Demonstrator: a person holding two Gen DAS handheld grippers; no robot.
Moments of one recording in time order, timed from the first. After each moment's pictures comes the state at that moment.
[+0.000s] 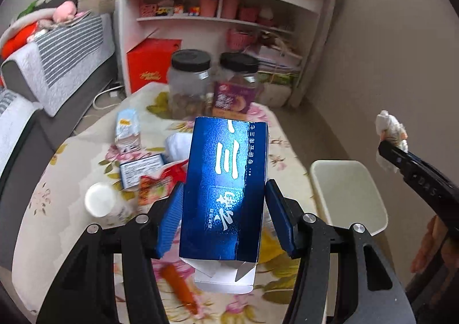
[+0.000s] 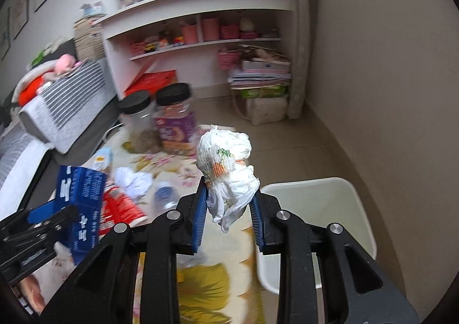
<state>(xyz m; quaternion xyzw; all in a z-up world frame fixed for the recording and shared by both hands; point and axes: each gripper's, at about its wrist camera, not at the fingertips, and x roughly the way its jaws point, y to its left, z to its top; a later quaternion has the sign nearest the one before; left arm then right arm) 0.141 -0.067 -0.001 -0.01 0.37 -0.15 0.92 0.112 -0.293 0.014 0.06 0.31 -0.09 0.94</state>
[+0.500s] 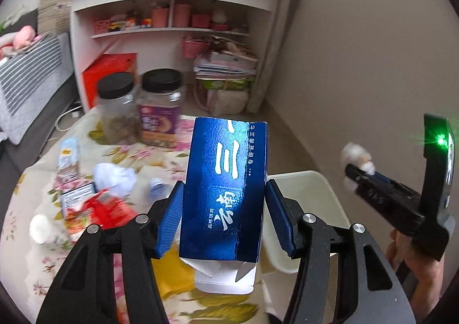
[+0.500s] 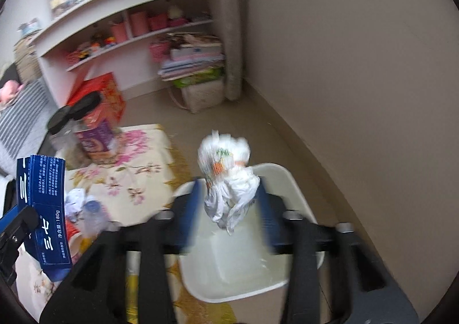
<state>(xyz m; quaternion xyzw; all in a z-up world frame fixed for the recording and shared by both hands) 0.147 -0.184 0.021 0.00 0.35 -0.23 0.91 0.112 -0.399 0.000 0.11 0.35 -0.22 0.91</state>
